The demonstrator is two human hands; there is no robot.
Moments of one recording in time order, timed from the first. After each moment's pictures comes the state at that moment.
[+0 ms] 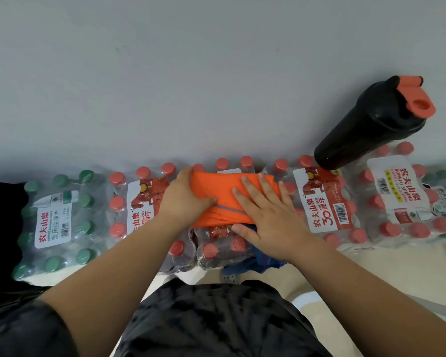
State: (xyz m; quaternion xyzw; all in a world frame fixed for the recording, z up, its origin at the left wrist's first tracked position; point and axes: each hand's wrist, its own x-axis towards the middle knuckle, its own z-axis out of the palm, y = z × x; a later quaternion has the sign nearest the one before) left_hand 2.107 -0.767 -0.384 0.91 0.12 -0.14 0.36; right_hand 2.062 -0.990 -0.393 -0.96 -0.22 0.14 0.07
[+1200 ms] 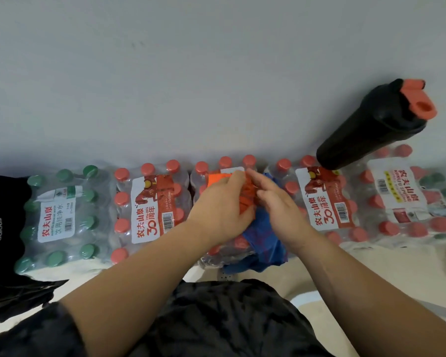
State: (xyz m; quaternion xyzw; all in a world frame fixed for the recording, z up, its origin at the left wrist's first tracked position) left_hand 2.077 -0.813 -0.351 0.93 -0.18 -0.07 0.31; right_hand 2.063 -0.971 -0.364 -0.70 0.02 0.19 0.68
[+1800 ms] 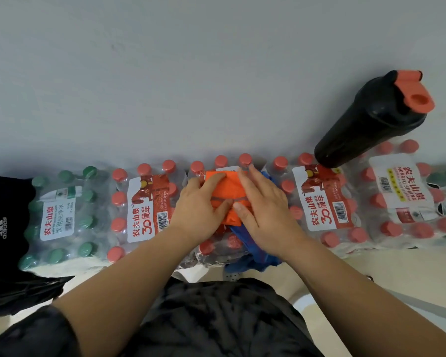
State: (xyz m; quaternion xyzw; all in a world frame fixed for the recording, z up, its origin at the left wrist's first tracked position) left_hand 2.075 -0.796 -0.382 0.95 -0.02 -0.10 0.28; right_hand 2.058 -0.981 -0.380 -0.94 -0.14 0.09 0.30
